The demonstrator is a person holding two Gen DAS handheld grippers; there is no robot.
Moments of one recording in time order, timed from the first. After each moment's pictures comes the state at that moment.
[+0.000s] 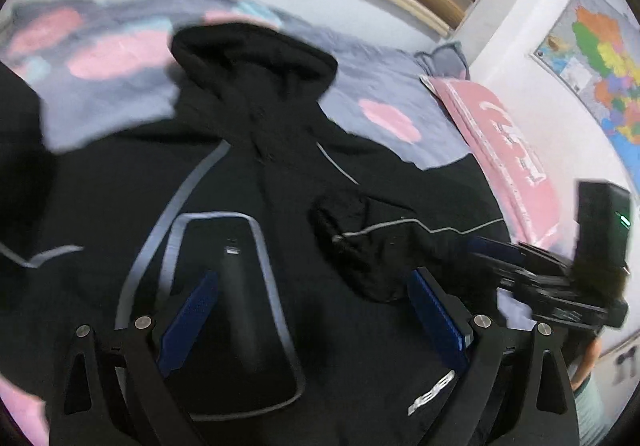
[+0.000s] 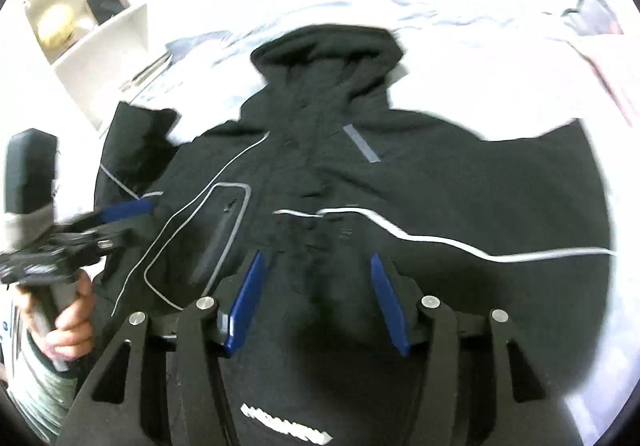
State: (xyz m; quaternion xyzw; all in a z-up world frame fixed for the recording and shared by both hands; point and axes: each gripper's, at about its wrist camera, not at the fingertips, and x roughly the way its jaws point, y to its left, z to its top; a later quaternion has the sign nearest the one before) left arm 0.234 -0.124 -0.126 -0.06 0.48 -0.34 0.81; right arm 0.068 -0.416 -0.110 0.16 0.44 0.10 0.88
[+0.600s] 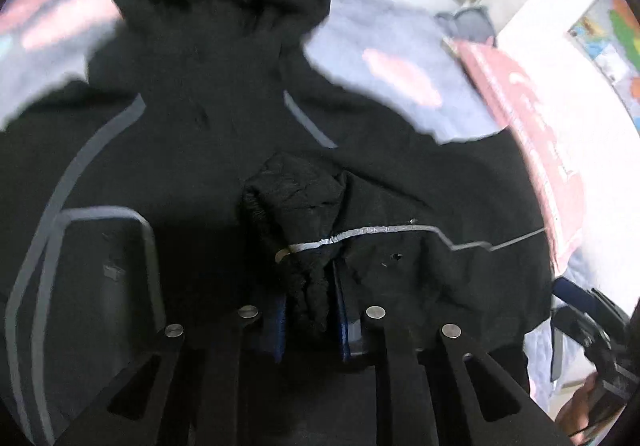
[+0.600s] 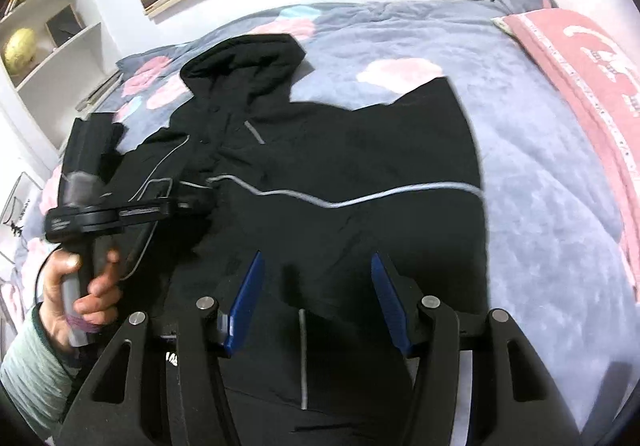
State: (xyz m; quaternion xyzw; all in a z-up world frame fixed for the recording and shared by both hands) left arm 0.253 -0.222 -0.169 -0.04 0.51 -0.31 0.80; right arm 0.024 -0.485 -0.127 0.15 0.44 0.00 0.88
